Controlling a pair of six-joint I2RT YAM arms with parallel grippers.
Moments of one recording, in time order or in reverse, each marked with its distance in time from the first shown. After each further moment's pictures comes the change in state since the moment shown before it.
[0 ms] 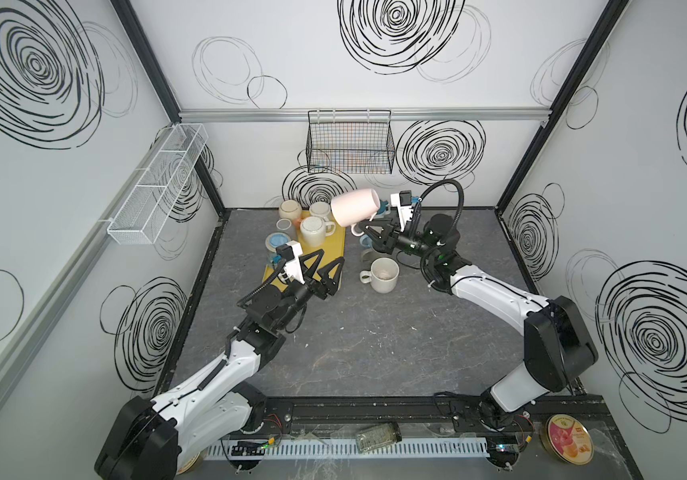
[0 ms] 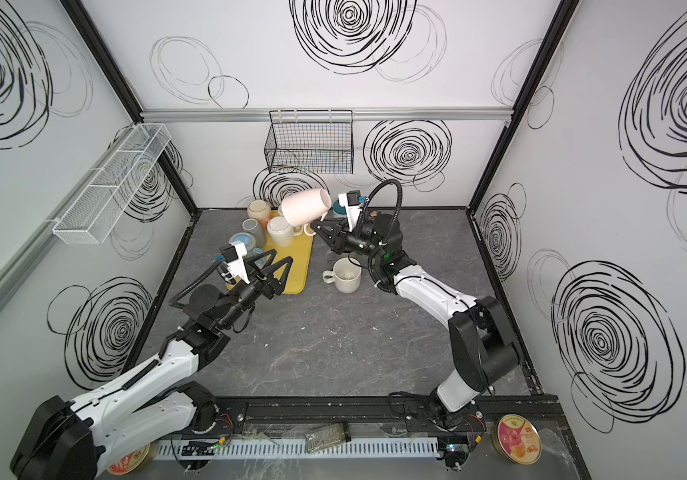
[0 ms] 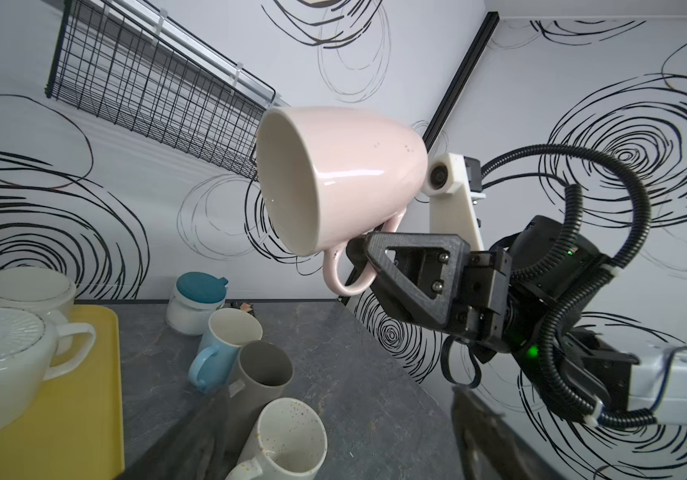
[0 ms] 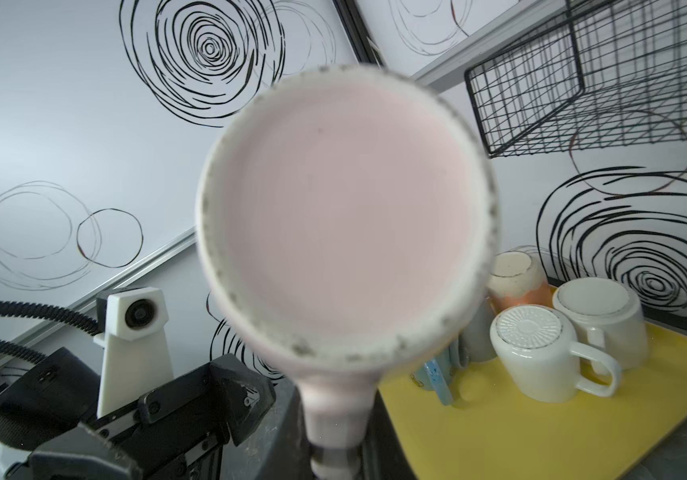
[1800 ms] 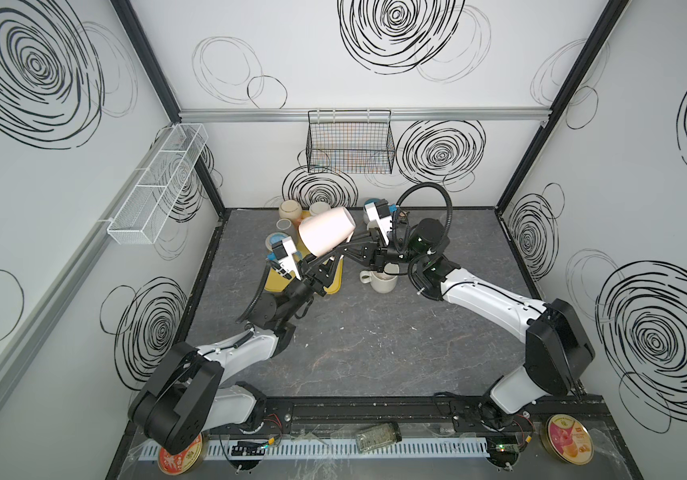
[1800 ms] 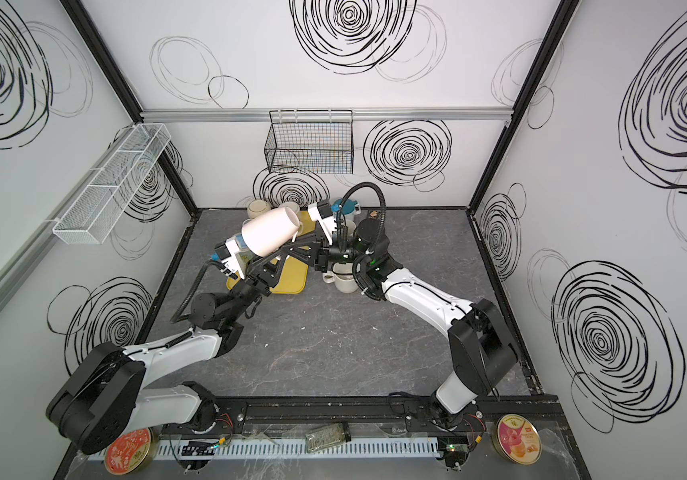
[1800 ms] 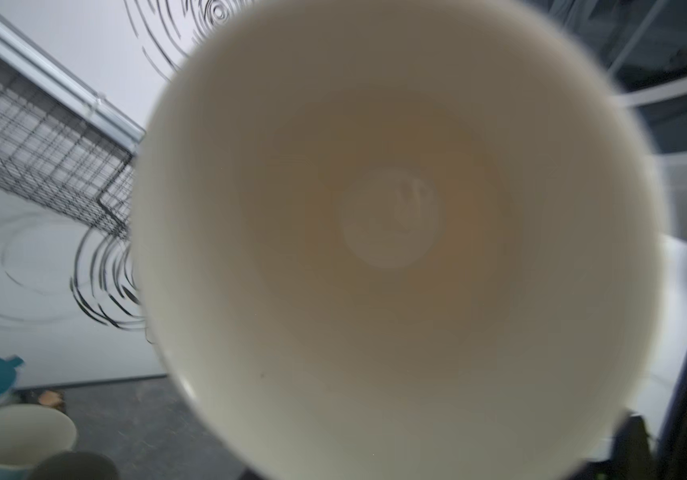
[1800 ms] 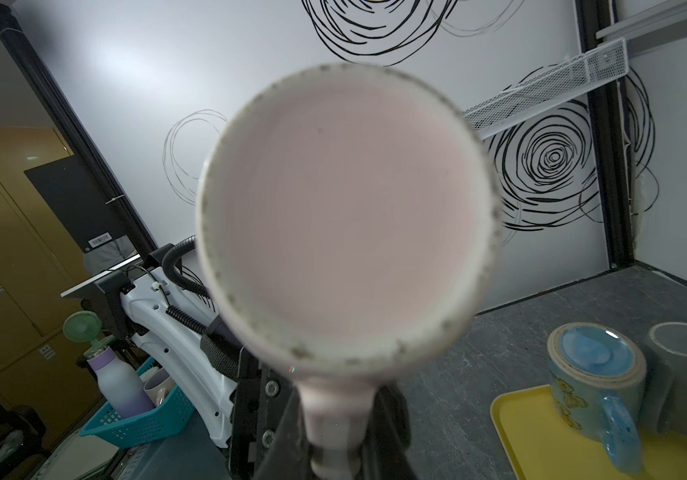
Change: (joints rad) left arm 0.034 0.311 -0.030 0.738 0.217 -0.359; right arm 0.151 -0.005 0.058 0.034 -0.233 0.023
